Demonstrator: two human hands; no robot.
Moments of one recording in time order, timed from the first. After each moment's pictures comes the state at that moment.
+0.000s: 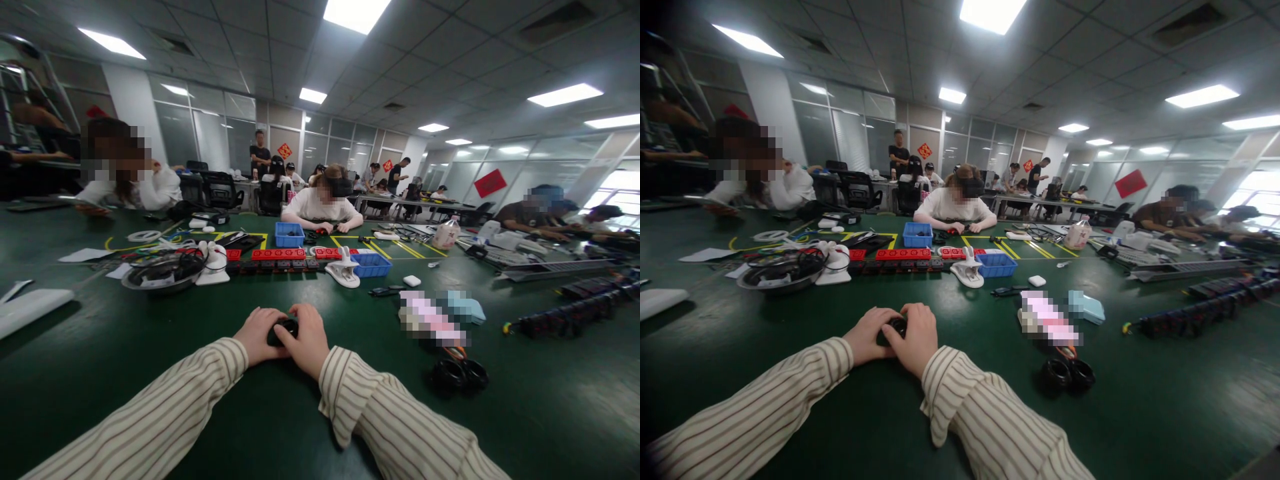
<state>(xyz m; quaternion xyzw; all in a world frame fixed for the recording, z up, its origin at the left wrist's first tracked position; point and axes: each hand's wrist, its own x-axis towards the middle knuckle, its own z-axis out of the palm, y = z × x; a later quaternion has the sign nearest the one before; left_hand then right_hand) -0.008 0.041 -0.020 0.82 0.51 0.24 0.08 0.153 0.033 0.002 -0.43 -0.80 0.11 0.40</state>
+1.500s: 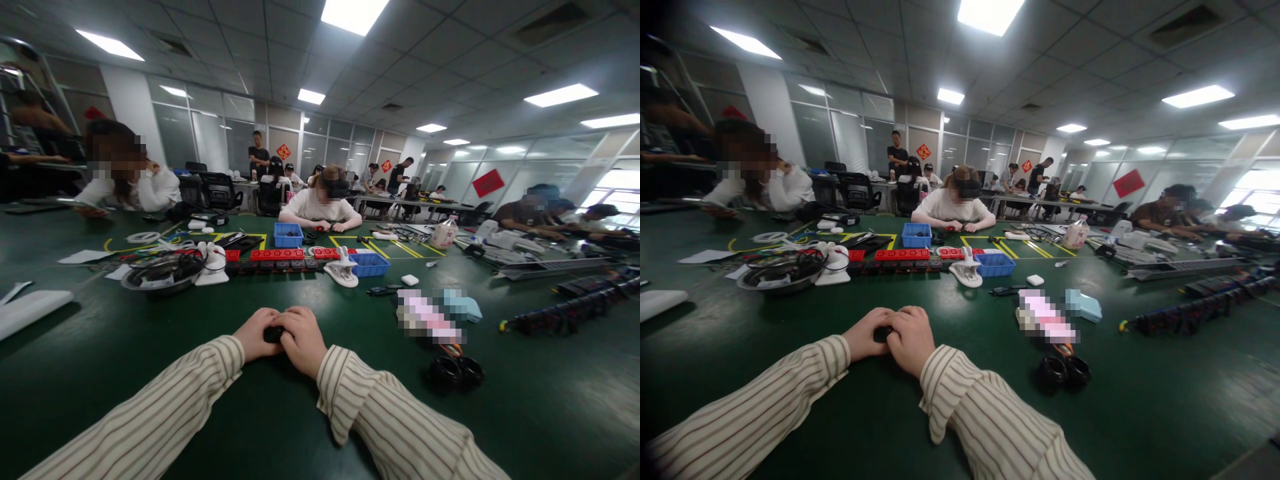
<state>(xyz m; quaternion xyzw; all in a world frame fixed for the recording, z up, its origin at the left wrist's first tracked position) -0.015 0.047 -0.023 0.84 0.46 0.28 0.11 0.157 0.030 0.009 -0.30 -0.87 0.12 0.38</state>
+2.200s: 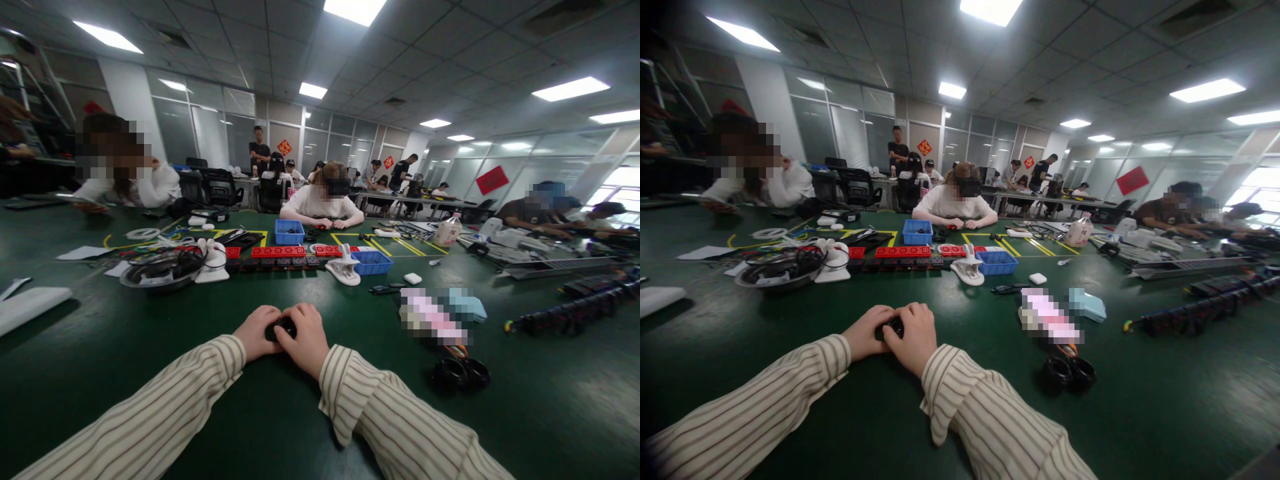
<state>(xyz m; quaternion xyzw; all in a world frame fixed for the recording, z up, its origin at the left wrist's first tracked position) -0.015 0.049 -0.026 0.83 0.47 0.27 0.10 0.151 0.031 0.007 -0.41 -0.83 0.09 0.37</state>
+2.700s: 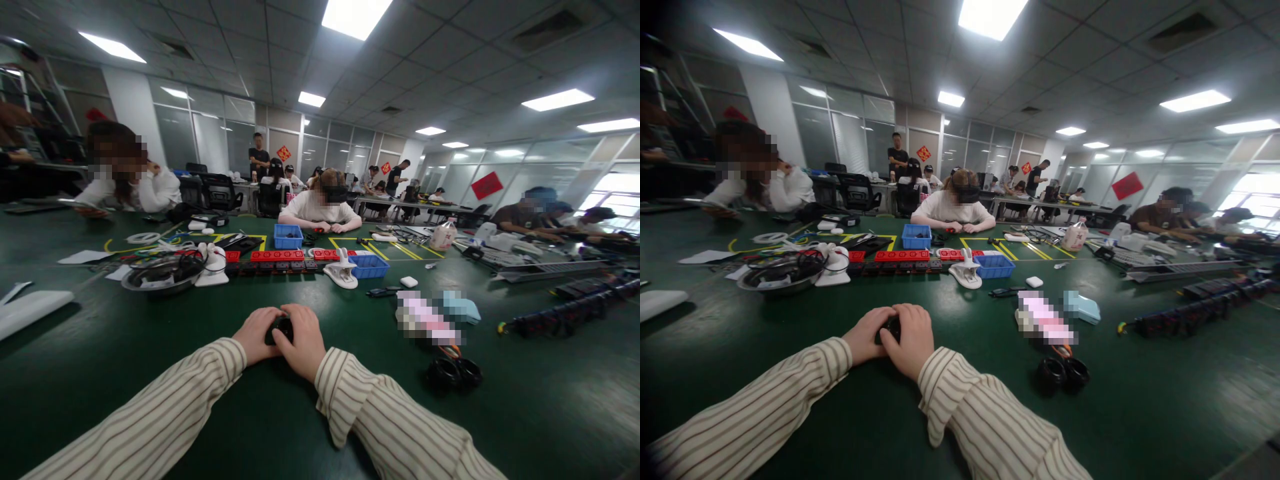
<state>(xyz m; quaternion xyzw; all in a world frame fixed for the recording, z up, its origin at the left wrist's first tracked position) -0.014 0.046 -0.027 0.82 0.48 0.29 0.08 0.154 0.026 0.008 -0.36 -0.83 0.10 0.41</state>
